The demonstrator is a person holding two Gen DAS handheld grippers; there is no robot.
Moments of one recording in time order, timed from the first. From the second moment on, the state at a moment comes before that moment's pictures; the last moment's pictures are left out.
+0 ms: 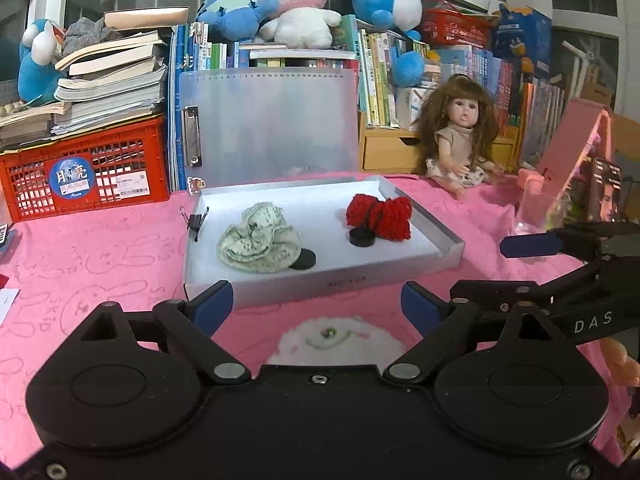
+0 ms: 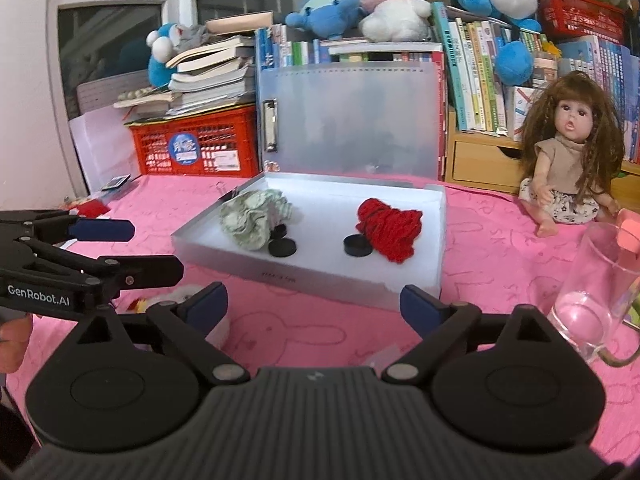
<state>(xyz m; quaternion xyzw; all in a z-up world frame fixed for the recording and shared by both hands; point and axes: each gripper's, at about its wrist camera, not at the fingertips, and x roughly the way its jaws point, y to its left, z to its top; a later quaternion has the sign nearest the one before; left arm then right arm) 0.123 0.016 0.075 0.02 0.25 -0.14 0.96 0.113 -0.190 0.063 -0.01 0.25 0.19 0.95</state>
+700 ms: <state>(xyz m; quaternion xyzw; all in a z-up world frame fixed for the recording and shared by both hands) 0.068 0.028 0.051 0.03 0.27 -0.13 0.95 0.064 -0.177 0.036 -0.06 0.25 0.24 0.94</state>
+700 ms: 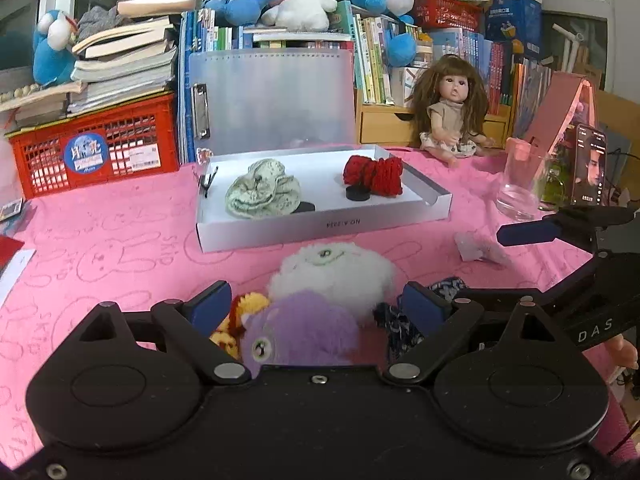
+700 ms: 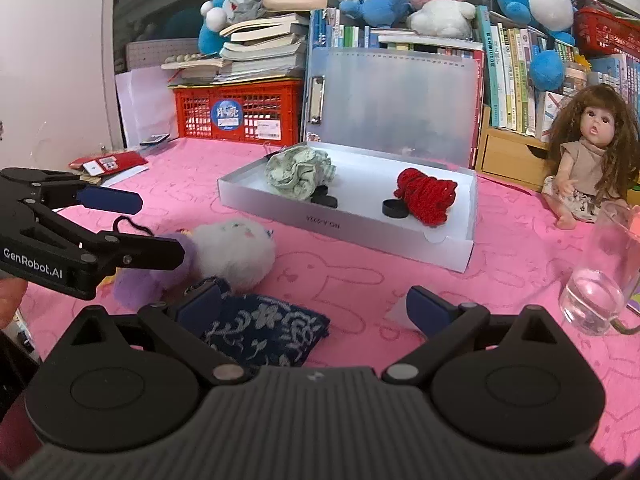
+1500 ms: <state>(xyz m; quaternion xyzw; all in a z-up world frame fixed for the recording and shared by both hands) 0.058 0.037 0.029 0.00 0.29 -0.12 0.95 0.053 -0.175 0.017 -0.07 0.26 0.24 0.93</state>
